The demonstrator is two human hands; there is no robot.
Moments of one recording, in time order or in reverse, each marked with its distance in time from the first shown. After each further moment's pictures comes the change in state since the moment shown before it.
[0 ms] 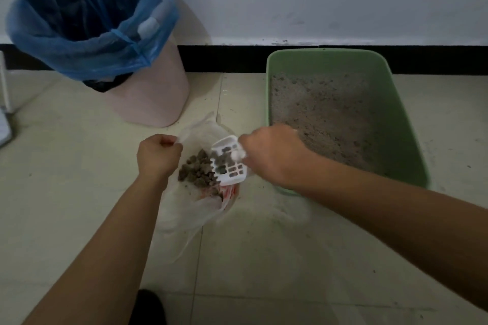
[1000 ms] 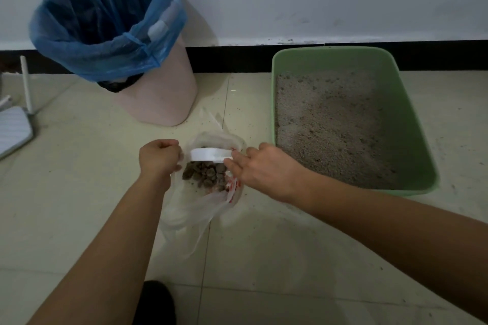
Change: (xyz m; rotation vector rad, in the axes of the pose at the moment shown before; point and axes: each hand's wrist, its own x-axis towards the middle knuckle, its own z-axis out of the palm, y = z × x) left_hand -0.009 -0.001 -0.014 -0.162 0.024 -0.145; right_hand -0.012 -0.014 0.035 -0.447 0.080 -0.408
